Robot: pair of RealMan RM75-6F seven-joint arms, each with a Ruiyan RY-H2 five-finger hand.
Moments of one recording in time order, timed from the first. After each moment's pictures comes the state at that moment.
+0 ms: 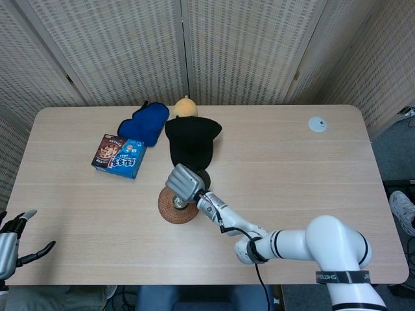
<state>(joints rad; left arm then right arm) -0.01 -1.20 -0.04 -1.50 1.47 1.54 0.03 1.31 -1.73 0.12 -1.31 -0.87 0.85 -0.95</state>
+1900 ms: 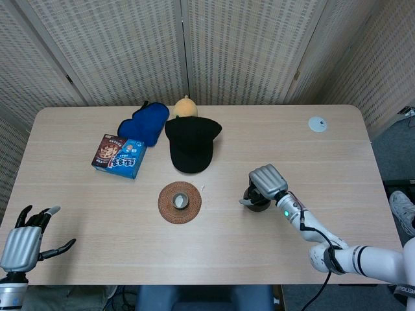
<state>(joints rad) -0.07 -1.22 -0.03 -1.58 1.50 1.48 0.14 0.86 -1.39 0.05 -1.50 -1.02 0.82 -0.32</state>
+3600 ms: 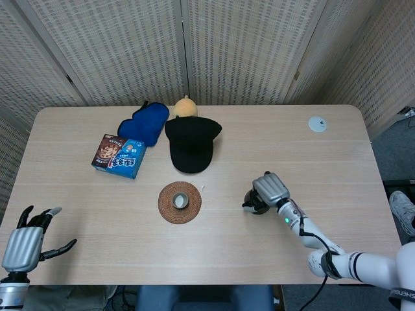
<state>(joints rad) -0.07 -1.23 -0.02 -1.56 1.49 1.47 0.13 0.80 -1.45 0.05 -1.44 -1.02 0.80 -0.37</state>
